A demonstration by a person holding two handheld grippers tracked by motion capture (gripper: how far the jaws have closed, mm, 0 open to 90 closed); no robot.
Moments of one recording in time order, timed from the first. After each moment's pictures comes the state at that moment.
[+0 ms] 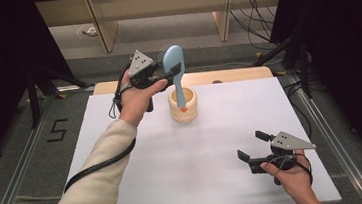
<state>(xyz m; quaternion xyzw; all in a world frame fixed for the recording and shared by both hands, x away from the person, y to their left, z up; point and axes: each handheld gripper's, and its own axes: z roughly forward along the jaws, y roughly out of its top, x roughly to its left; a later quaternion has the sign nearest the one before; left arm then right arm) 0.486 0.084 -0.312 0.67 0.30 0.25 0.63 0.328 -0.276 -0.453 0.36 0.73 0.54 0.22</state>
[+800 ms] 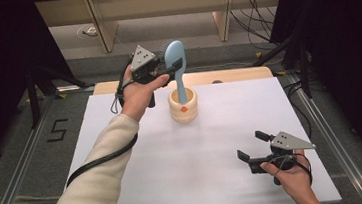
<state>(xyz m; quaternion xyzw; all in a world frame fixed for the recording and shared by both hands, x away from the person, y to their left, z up) 0.497 0.079 -0.306 0.67 0.31 0.25 0.63 0.329 -0.276 -0.454 0.36 0.73 0.54 0.21</state>
